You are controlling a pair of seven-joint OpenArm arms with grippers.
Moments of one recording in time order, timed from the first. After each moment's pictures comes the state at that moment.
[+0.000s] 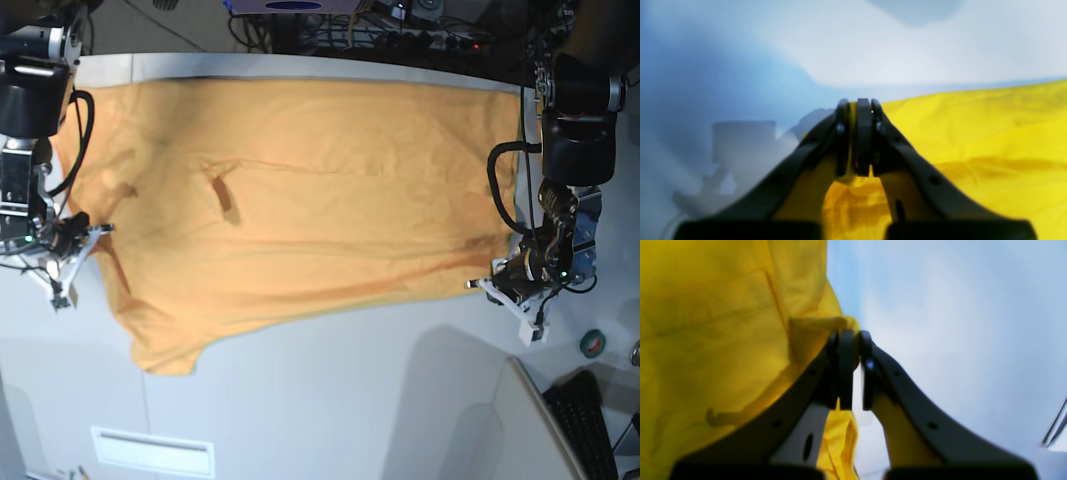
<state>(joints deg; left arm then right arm) -21.6 -22.4 0.6 45.9 -22.7 -14.2 33.2 11.3 14.6 12.8 61.2 -6.3 23.6 -42.8</state>
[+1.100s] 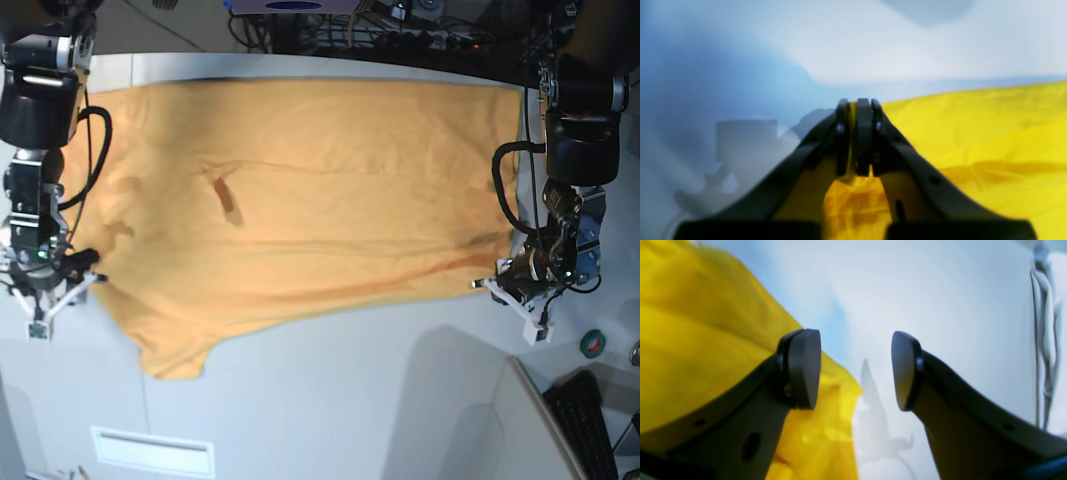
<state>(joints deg) -21.6 -23.2 0.6 45.9 -22.8 -14.2 33.1 13.4 12.0 12.5 60.1 -5.5 2.9 -29.2</state>
